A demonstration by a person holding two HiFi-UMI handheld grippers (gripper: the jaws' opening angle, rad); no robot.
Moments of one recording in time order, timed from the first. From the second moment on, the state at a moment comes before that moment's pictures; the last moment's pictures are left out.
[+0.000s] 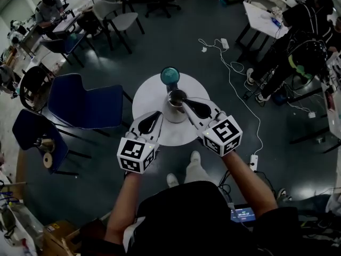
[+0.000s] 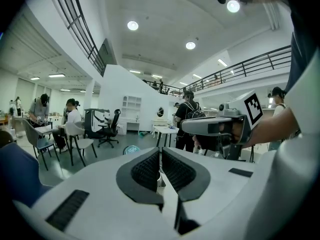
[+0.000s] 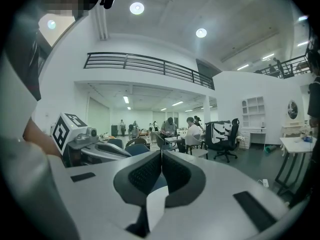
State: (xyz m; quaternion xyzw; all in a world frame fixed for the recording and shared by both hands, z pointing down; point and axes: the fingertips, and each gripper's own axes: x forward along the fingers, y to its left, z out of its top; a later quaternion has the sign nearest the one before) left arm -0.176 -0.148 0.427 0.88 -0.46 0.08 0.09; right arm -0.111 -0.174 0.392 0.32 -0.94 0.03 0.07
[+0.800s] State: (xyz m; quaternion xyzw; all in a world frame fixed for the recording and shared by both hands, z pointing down) left arm -0.158 -0.123 0.398 0.87 -0.48 0.04 0.08; right arm -0.084 -0.146 0.376 0.33 -0.94 0.03 0.05
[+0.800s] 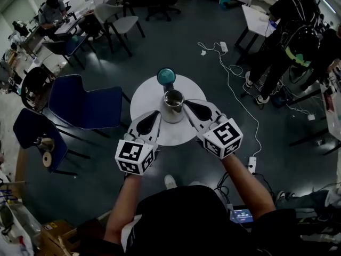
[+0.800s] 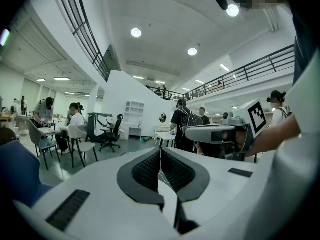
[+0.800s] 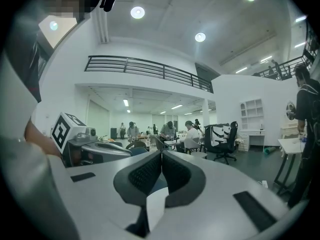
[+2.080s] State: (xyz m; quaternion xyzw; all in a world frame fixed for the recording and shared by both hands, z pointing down) left arm -0.072 -0.006 0.361 0.84 -0.54 0.03 0.06; right arm 0.017 -0.034 0.339 0.30 -0.95 0.02 0.01
